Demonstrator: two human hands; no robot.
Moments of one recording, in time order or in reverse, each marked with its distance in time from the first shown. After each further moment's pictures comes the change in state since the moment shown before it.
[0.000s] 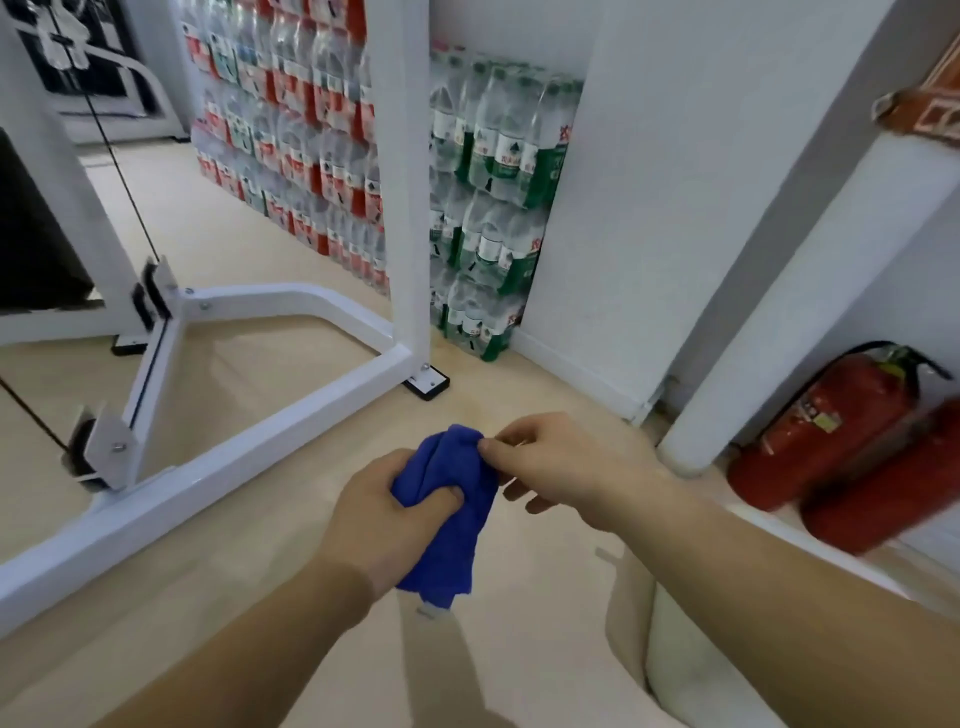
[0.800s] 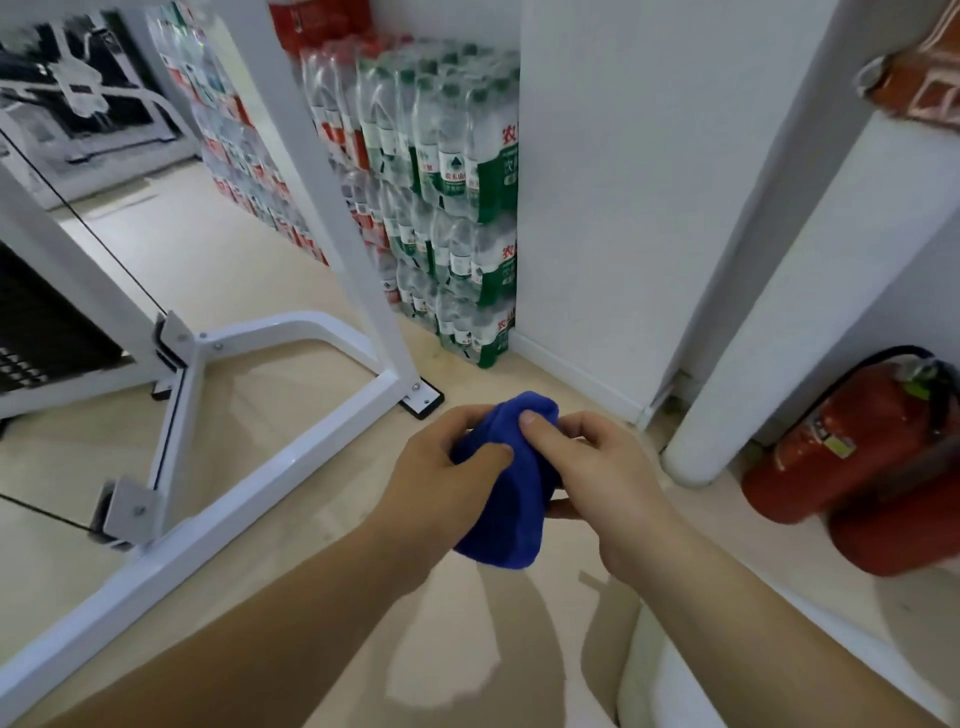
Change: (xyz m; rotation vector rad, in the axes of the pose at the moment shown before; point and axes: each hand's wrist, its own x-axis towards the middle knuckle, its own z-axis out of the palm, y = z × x) left_hand 0.064 0.203 0.148 -0.013 -0.089 -0.030; right_hand 0.014 0.025 -0.189 0.776 0.176 0.038
